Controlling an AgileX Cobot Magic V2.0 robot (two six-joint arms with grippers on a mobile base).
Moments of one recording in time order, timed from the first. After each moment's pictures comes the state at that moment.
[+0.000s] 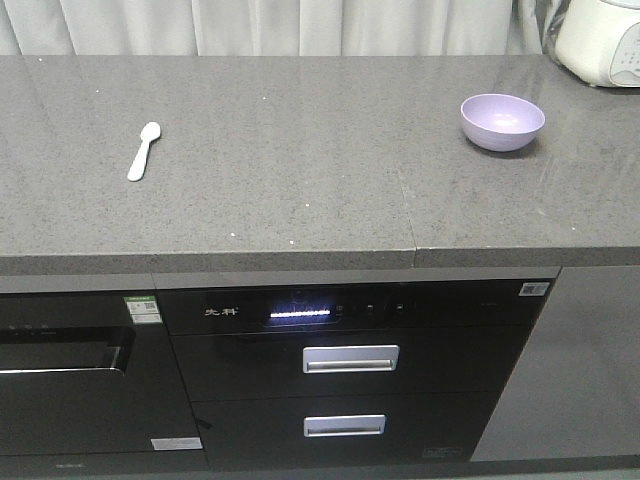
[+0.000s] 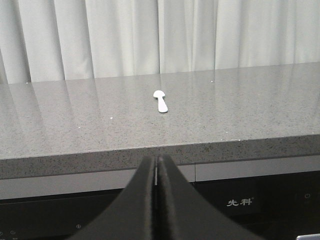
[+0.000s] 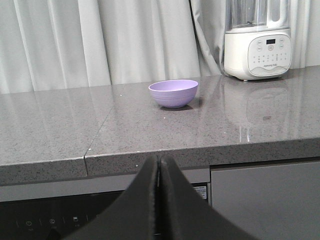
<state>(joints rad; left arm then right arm) 0.01 -0.01 0.02 -0.04 0.08 0.01 -0.02 -0.01 0.03 -0.11 0.04 0.13</state>
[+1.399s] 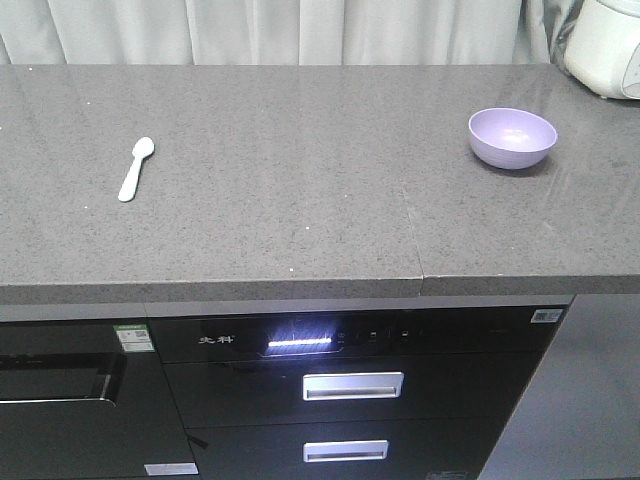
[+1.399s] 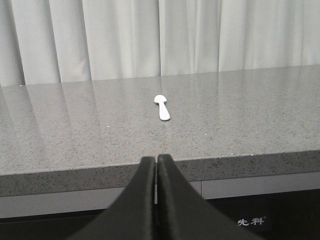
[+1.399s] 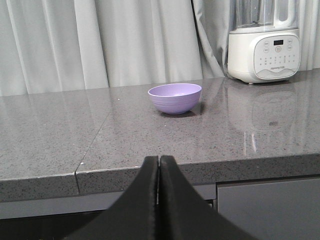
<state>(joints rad) 0.01 -0.01 0.02 -0.04 0.08 0.01 -0.02 -0.01 0.03 -0.11 0.04 0.13</state>
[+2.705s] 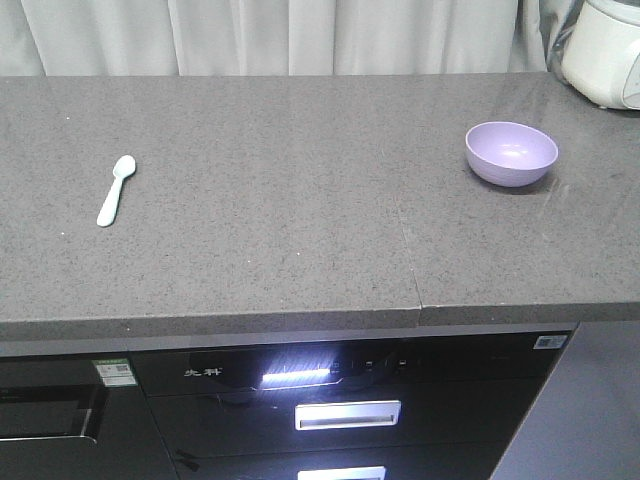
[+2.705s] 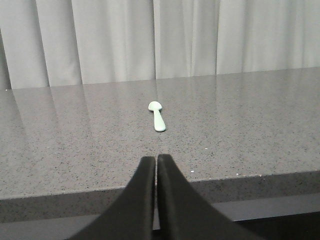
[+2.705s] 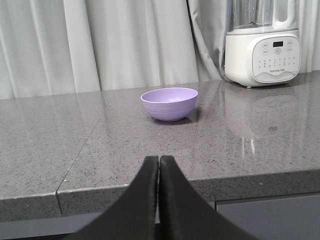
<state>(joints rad) 0.01 -0.01 0.02 -0.04 0.08 0.01 -0.02 -0.01 0.03 -0.11 0.04 0.13</state>
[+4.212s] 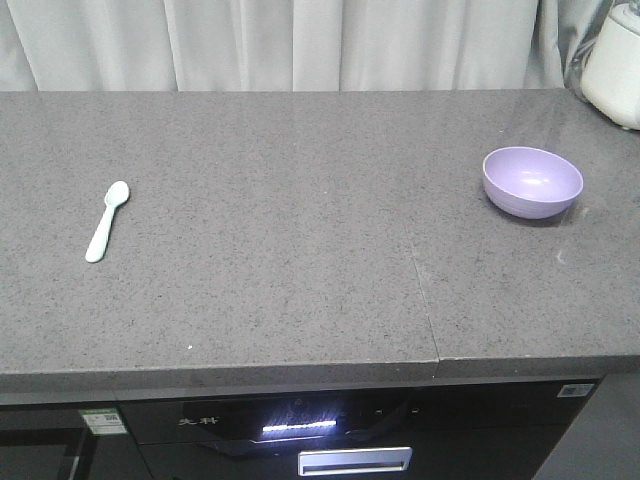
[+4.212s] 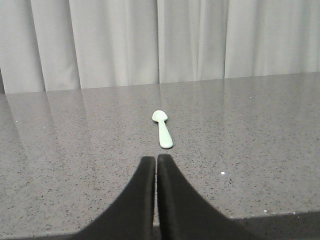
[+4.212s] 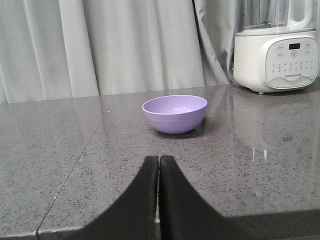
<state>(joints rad) 0.01 -0.01 0.02 -0.04 0.08 0.01 -0.02 -0.01 0.03 -0.11 0.04 0.13</state>
